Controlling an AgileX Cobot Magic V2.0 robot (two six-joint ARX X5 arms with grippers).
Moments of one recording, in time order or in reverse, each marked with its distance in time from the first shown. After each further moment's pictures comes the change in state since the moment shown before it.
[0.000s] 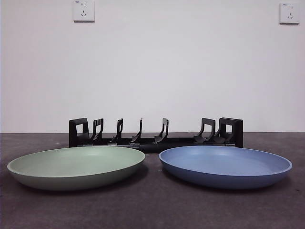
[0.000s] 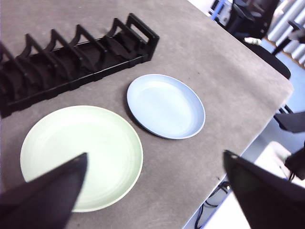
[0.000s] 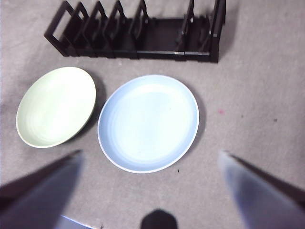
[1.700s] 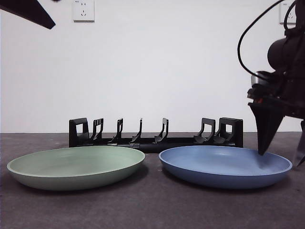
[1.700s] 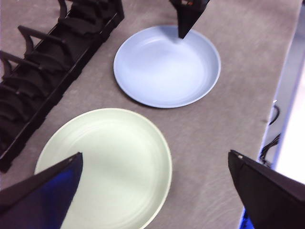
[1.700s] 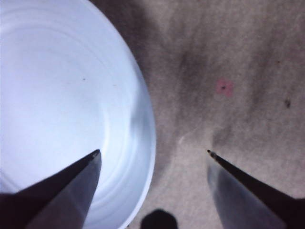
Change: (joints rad) left arm -0.431 0.260 0.000 0.166 -0.373 0.279; right arm 0.137 0.938 0.005 0.309 0.132 0.036
